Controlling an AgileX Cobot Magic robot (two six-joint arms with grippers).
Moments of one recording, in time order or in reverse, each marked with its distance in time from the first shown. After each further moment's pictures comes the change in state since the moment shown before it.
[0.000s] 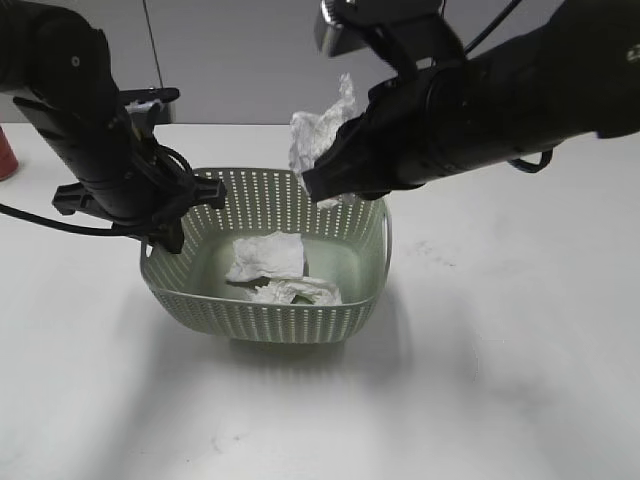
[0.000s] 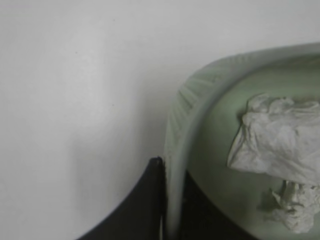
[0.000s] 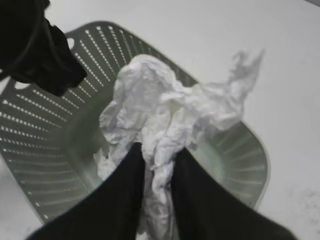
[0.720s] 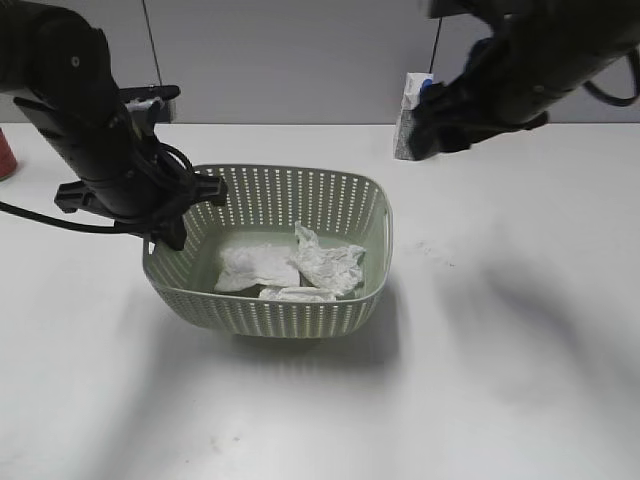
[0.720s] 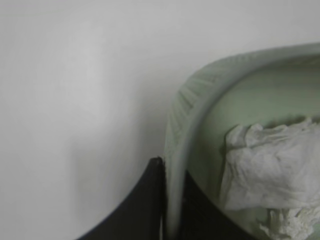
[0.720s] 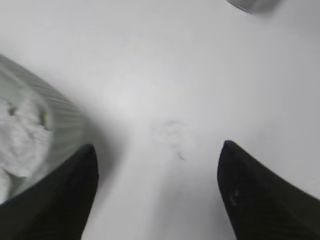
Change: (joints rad) left arm 0.000 0.000 0.000 0.000 -0.012 -0.001; right arm -0.243 0.111 -0.226 -0.129 0.349 0.077
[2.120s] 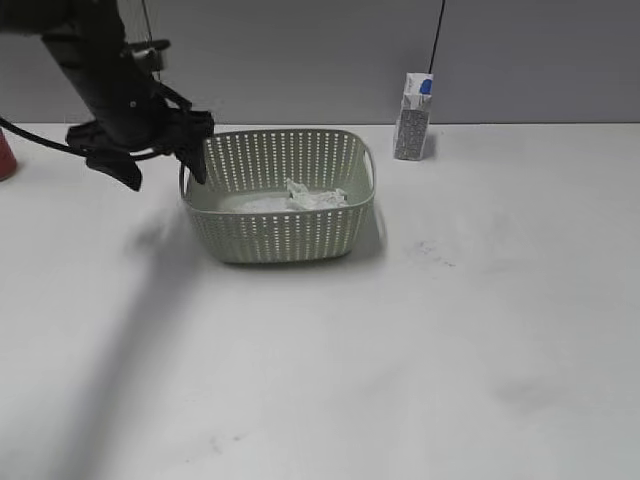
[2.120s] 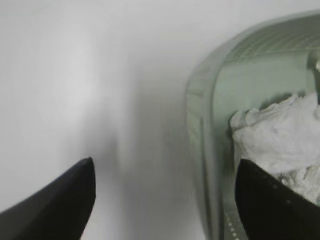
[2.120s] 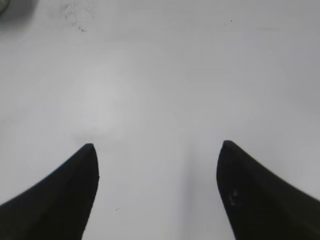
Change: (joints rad) left arm 0.152 0.292 -0.450 -0.059 0.172 0.110; right arm -0.466 -0.622 0.360 0.005 0.335 -0.055
